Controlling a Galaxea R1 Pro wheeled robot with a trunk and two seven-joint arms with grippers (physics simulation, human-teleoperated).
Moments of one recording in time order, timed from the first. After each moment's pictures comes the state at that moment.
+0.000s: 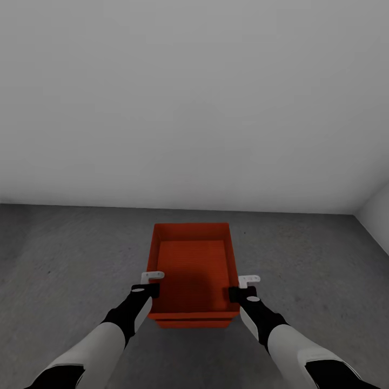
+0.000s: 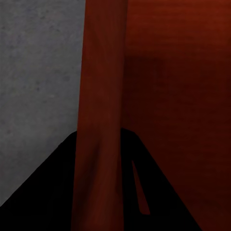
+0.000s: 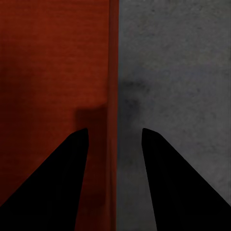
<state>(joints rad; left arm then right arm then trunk) -0.76 -0.14 0.04 -0.38 -0.02 0.21 0.24 -0.77 0.11 0.04 -0.25 0.05 0.02 -0.15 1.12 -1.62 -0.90</state>
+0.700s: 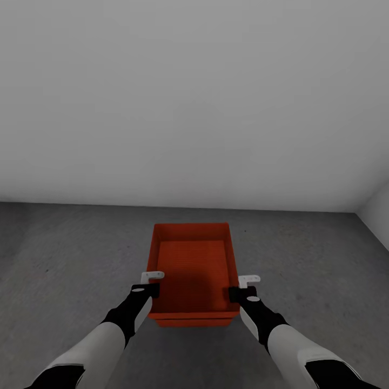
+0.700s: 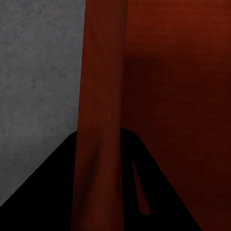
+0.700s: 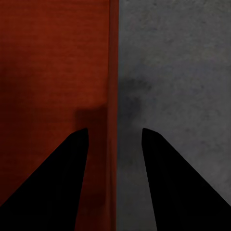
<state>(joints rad) -0.76 -0.14 0.04 -0.39 -0.03 0.21 0.24 -0.77 0.11 0.03 -0.25 0.05 0.02 -0.15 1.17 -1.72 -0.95</state>
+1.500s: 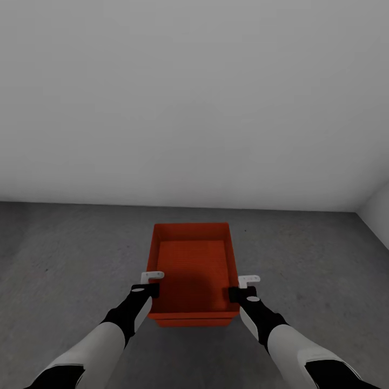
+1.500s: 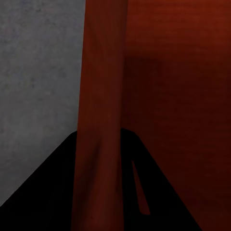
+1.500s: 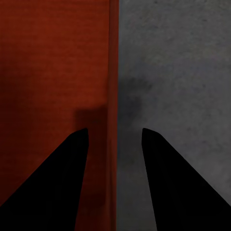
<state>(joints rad) -0.76 -0.14 0.04 -0.39 -0.03 0.21 0.23 -0.77 0.11 0.04 -0.25 0.05 0.02 -0.15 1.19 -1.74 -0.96</state>
